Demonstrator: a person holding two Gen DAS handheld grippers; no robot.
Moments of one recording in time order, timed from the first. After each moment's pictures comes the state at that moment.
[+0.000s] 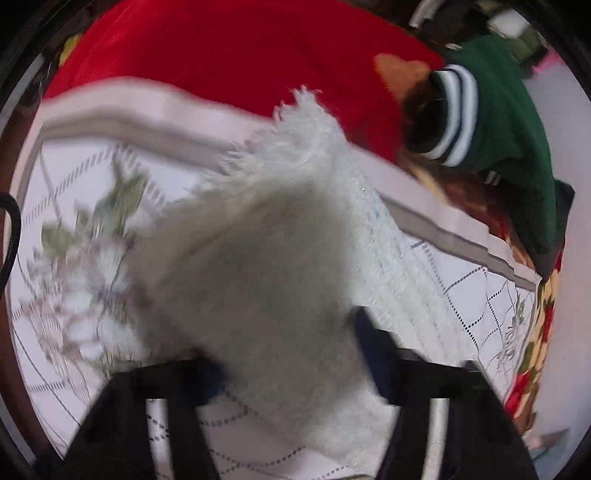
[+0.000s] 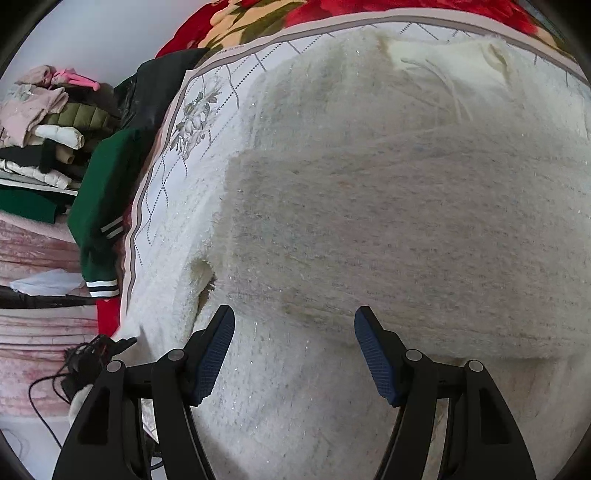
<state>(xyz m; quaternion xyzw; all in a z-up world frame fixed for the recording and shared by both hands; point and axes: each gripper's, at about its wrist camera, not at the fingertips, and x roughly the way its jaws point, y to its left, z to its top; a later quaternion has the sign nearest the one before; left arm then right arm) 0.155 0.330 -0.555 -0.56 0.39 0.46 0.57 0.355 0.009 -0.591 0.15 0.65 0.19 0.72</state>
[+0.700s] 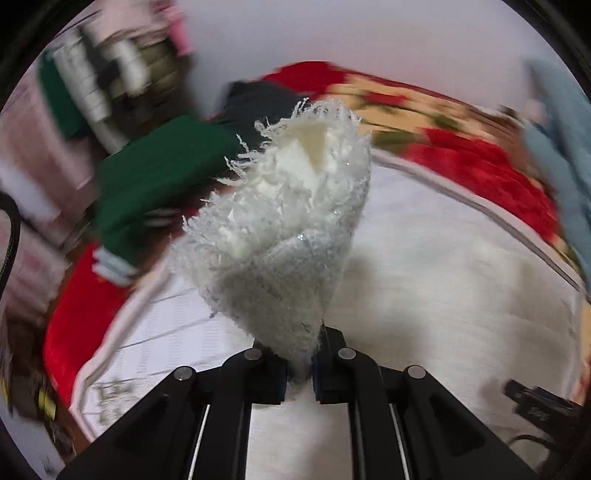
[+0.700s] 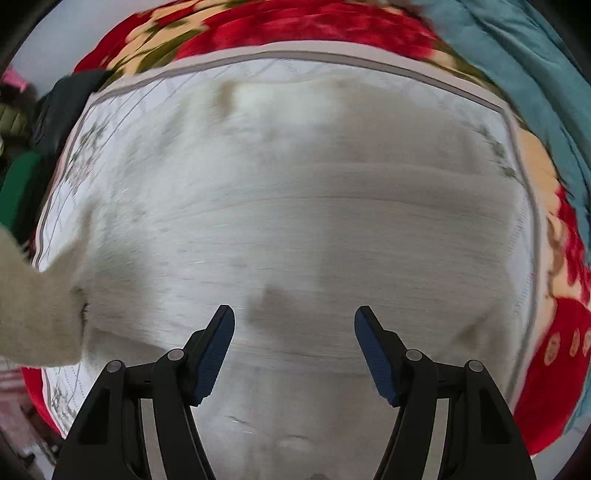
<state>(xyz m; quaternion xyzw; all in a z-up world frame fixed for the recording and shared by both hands) 0.324 0.080 -0.406 -0.07 0.50 0.20 0.84 0.366 -0.098 -0.561 0.04 0.66 0.01 0.75</state>
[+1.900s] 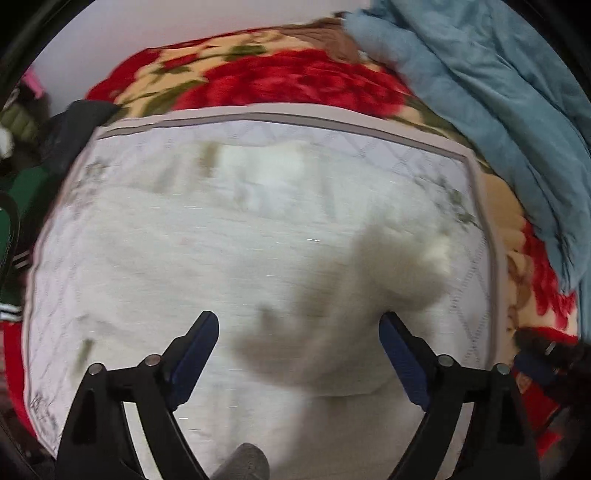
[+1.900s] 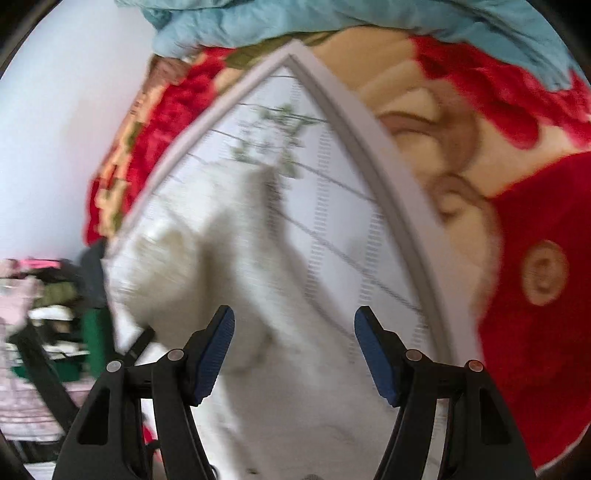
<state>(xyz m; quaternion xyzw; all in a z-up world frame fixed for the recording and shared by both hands) 0.354 -0.151 -0.452 -0.01 0.57 0.01 0.82 0.298 -0.406 -0.567 0.38 0.58 0.00 0.72</state>
